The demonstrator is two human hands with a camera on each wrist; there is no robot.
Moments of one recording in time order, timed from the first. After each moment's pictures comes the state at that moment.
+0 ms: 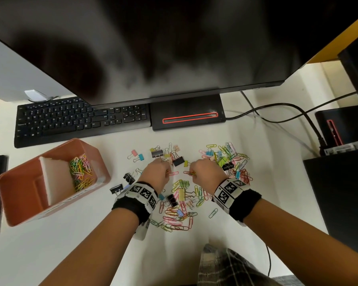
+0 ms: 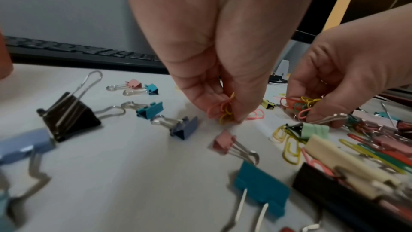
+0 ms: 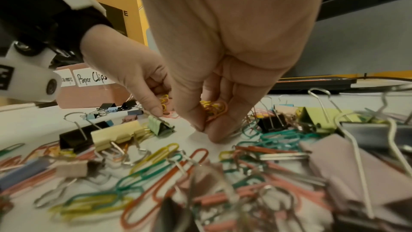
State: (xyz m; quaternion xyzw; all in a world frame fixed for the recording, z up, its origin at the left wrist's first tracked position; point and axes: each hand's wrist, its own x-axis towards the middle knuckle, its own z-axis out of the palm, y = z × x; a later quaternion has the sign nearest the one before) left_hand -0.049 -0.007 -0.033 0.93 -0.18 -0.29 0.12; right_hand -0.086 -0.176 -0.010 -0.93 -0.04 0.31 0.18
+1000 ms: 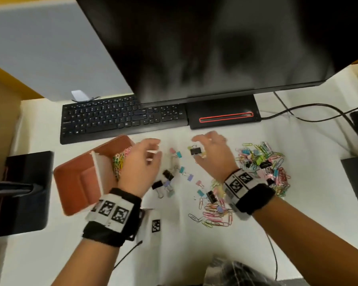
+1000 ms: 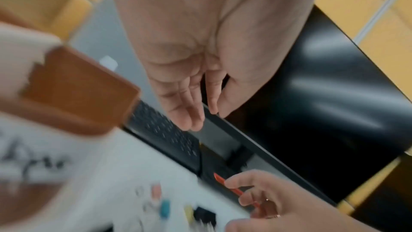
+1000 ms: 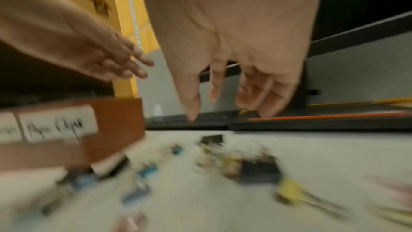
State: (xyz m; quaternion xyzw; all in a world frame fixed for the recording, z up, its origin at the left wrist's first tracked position) left_hand -0.044 0.110 0.080 0.90 -0.01 -0.12 0.42; right_hand -0.056 -0.086 0.029 -0.95 0.05 0.11 0.27
